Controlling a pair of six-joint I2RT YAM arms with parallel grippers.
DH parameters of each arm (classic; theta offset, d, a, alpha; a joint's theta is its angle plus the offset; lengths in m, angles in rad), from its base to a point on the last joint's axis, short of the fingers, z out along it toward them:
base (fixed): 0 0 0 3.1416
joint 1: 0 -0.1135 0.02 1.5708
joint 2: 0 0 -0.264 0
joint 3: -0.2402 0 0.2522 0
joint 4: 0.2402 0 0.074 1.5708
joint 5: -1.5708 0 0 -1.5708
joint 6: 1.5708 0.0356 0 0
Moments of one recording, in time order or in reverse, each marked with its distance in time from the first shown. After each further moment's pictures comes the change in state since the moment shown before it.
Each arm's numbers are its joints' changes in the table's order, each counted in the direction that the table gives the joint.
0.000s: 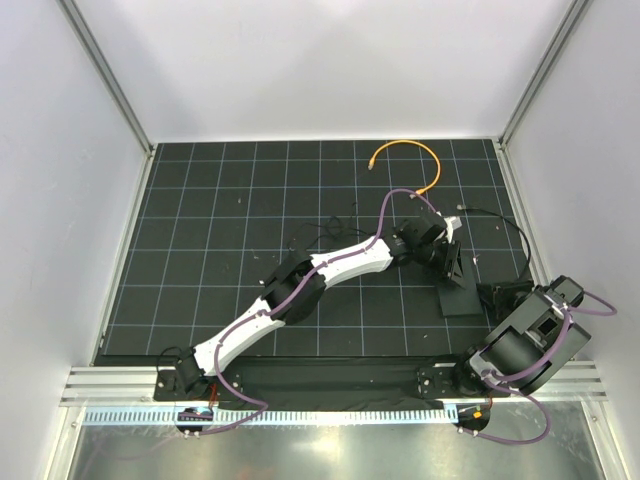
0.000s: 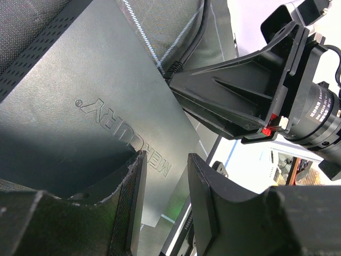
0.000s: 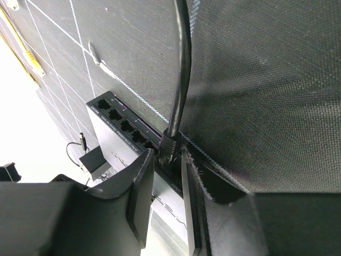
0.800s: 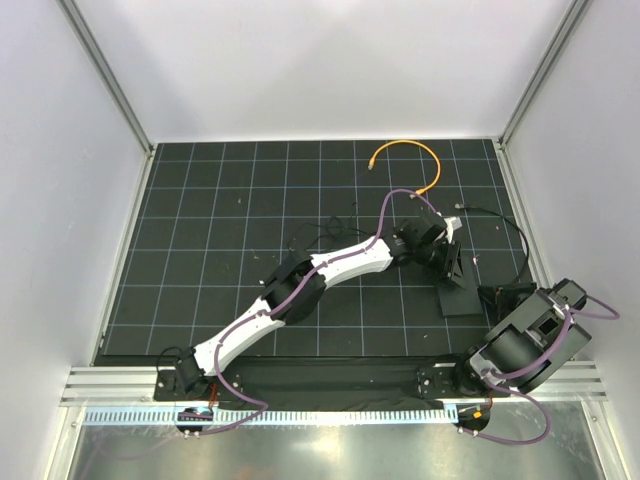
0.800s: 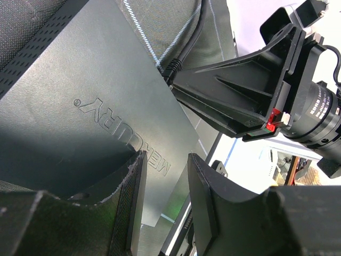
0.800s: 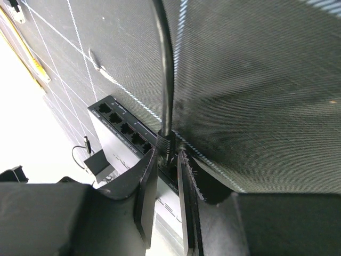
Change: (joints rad) left arm 0.000 0.001 0.000 0.000 -0.006 0.000; right arm 0.030 0.005 0.001 0.003 0.011 0.005
